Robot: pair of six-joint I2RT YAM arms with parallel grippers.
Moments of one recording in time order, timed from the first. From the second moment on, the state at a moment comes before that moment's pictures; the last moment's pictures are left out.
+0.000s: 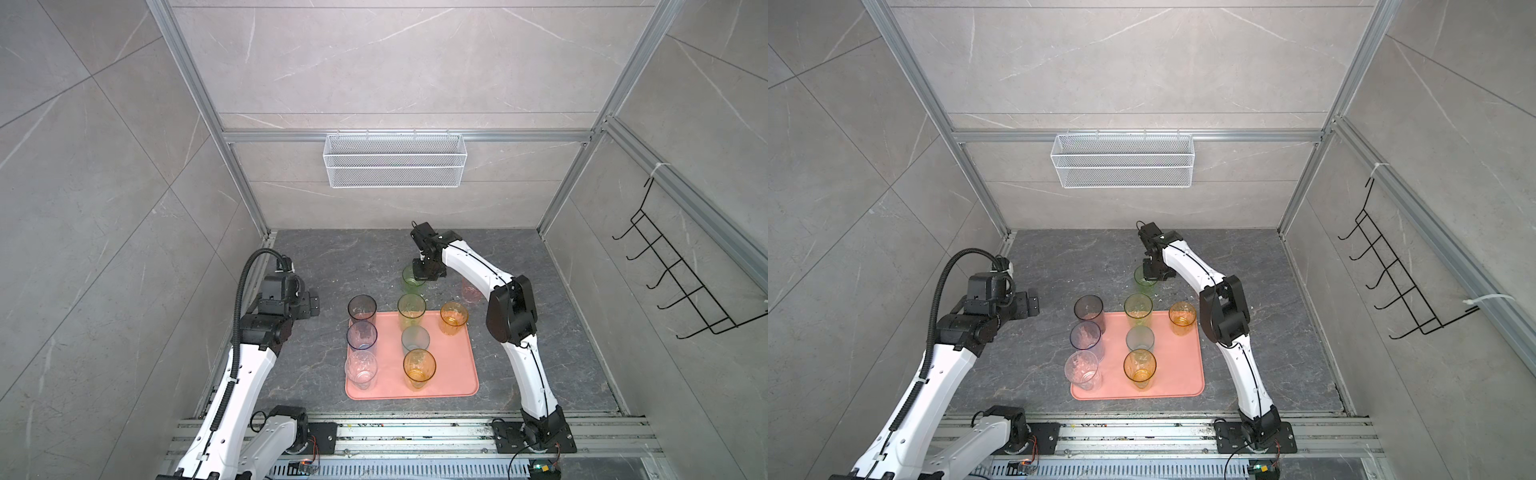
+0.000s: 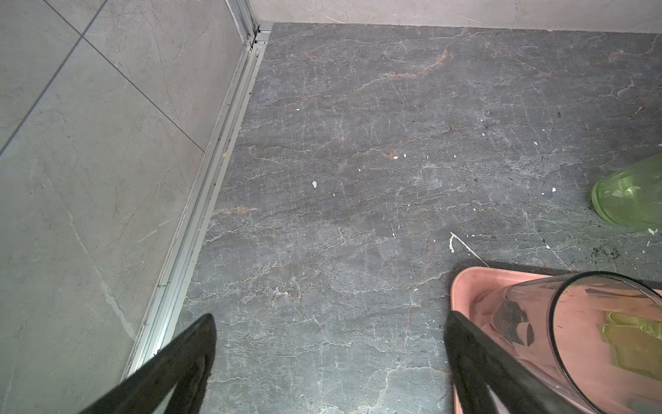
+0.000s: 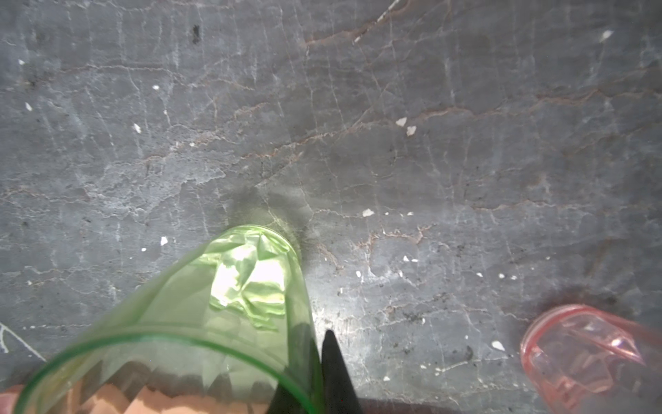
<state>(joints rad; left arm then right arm) -0.14 0.95 0.98 -0.78 -0.26 -0.11 0.51 2.35 2.16 -1.08 0.06 0.41</state>
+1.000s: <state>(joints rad) -0.14 0.95 0.98 -0.78 -0.26 -0.11 0.52 2.28 2.26 -1.23 0.15 0.37</state>
